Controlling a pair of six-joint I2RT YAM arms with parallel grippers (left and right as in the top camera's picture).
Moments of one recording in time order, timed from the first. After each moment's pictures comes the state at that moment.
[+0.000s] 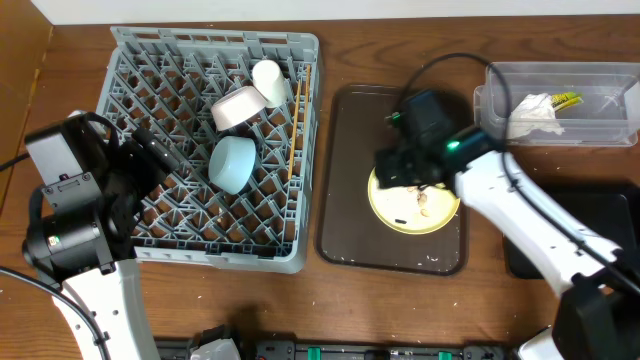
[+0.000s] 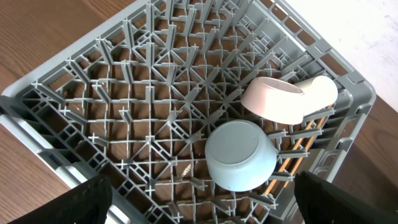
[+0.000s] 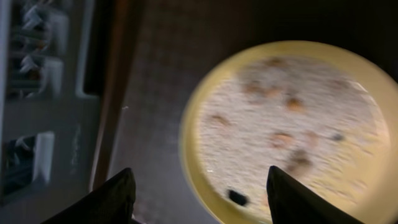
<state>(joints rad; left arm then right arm) 0.37 1.12 1.38 -1.10 0.01 -0.39 0.58 1.70 1.29 -0.74 -0.11 0.44</state>
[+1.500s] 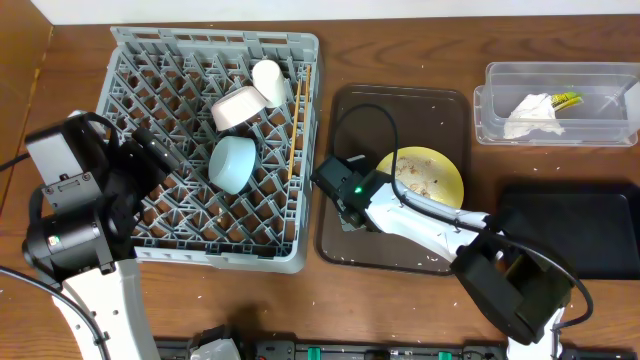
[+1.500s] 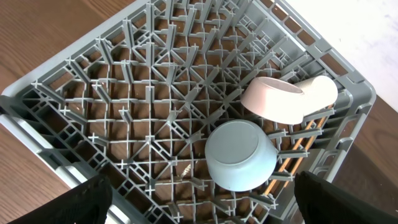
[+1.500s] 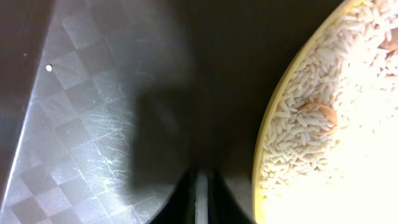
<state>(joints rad) 0.37 1.12 1.38 -1.10 0.01 -0.39 0.86 1.99 1.28 -0.66 0.22 0.56</state>
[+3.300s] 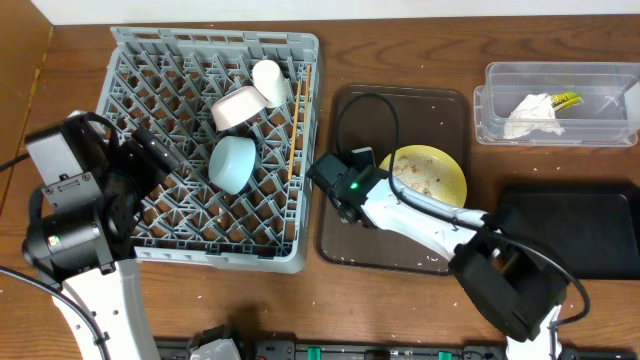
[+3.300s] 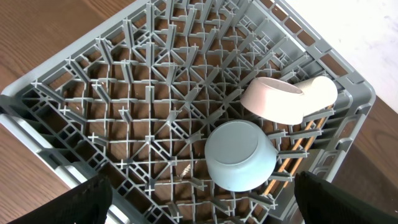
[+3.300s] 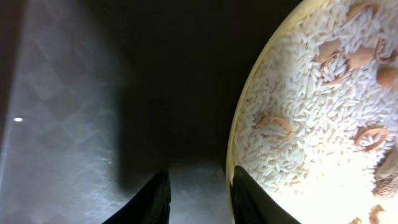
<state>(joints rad) 0.37 1.12 1.38 -1.10 0.01 -0.39 0.86 2.02 1.33 -0.71 0.34 0.67</state>
